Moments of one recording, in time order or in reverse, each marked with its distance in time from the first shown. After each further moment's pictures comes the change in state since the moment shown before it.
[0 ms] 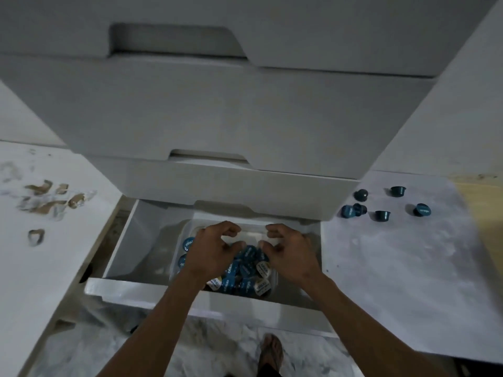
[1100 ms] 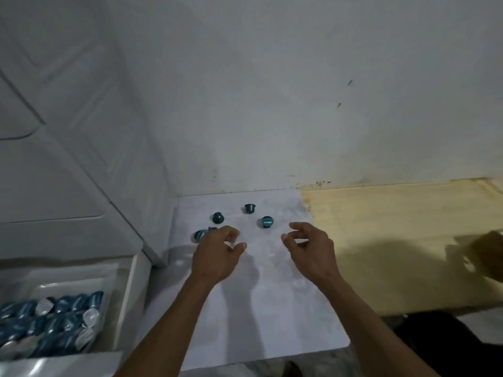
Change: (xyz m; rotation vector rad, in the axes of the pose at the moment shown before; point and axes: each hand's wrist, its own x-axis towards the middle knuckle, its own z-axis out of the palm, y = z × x) left_hand 0.016 0.300 0.271 0.010 -0.040 0.120; right_hand -0.082 0.193 -0.363 0.081 0.442 0.164
